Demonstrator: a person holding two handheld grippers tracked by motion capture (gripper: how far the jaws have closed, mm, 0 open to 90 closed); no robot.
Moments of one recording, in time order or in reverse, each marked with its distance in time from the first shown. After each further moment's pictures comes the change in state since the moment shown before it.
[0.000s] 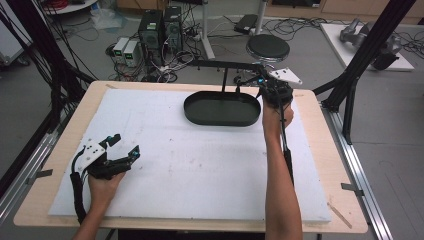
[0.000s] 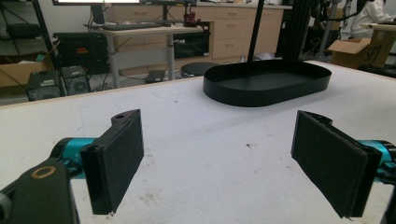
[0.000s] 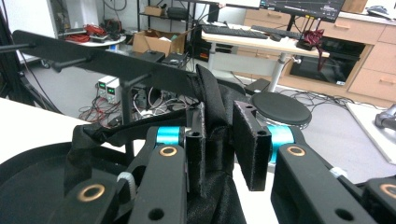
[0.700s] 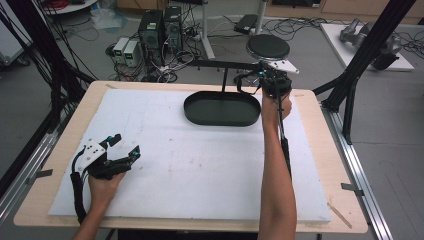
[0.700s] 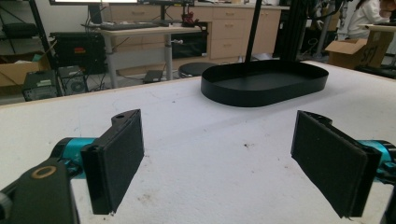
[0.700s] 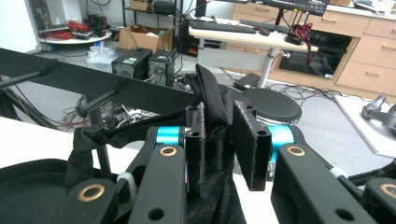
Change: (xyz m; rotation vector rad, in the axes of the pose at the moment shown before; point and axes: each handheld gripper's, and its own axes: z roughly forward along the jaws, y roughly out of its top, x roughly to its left) left arm 0.000 0.000 0.000 0.000 -0.011 -0.002; right arm -0.009 0.009 0.030 0.024 -0.052 0.013
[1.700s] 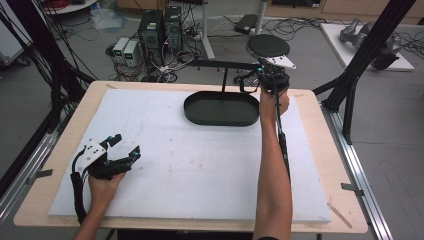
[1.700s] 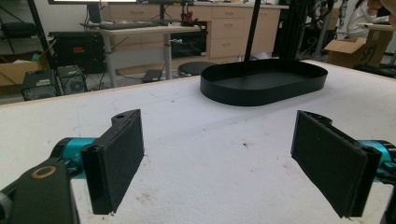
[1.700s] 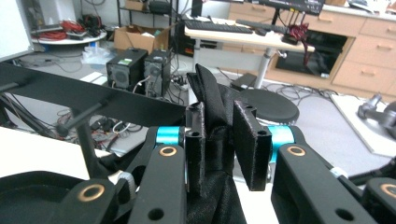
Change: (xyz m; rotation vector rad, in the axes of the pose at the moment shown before) left arm -0.001 0.000 0.000 0.002 -0.003 -0.003; right arm 0.000 0.005 0.016 0.008 -0.017 0.005
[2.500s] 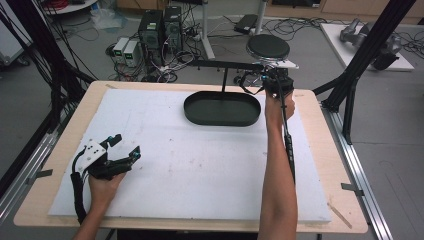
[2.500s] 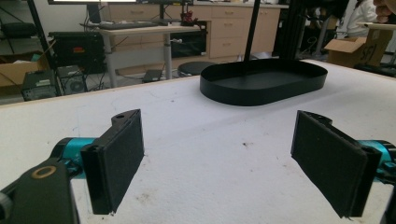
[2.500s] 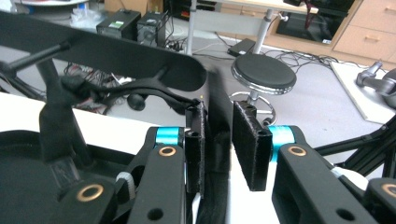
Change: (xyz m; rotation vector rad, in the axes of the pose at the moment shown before) left arm 0.000 0.000 0.000 0.002 0.002 0.006; right arm -0.013 -0.011 0.001 0.149 -0.009 -0.015
